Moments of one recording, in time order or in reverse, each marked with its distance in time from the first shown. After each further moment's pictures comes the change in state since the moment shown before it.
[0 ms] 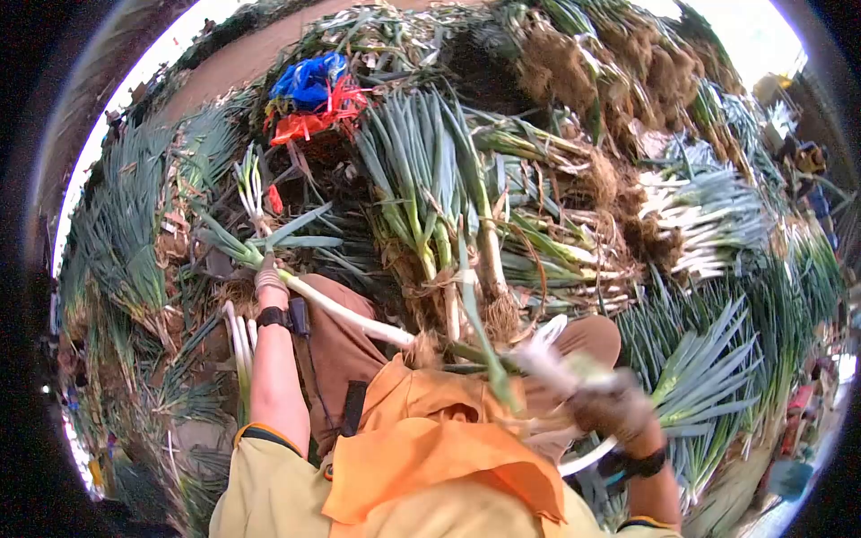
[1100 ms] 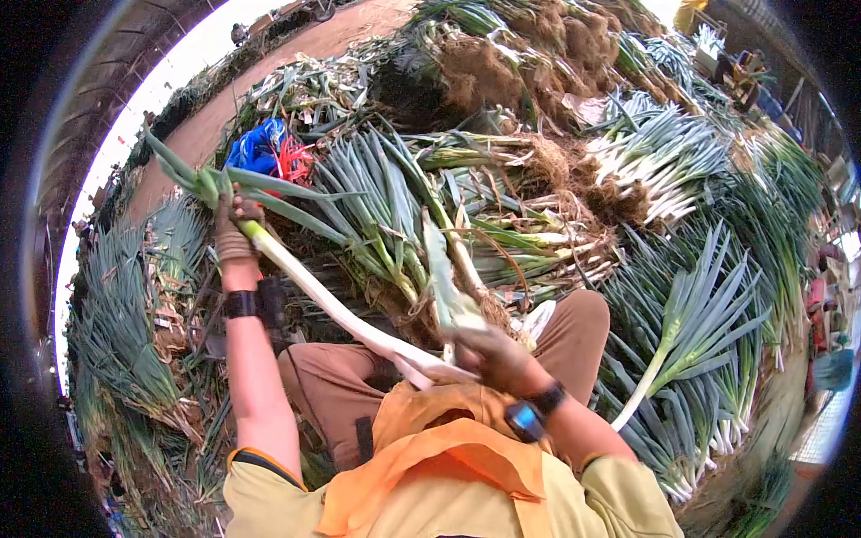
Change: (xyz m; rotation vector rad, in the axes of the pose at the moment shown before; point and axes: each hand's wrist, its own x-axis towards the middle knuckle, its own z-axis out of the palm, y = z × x) left_hand -0.118 0.093 0.215 -0.299 -1.034 -0.089; right_hand 0.099 0.052 0.097 0.832 -0.188 0.025
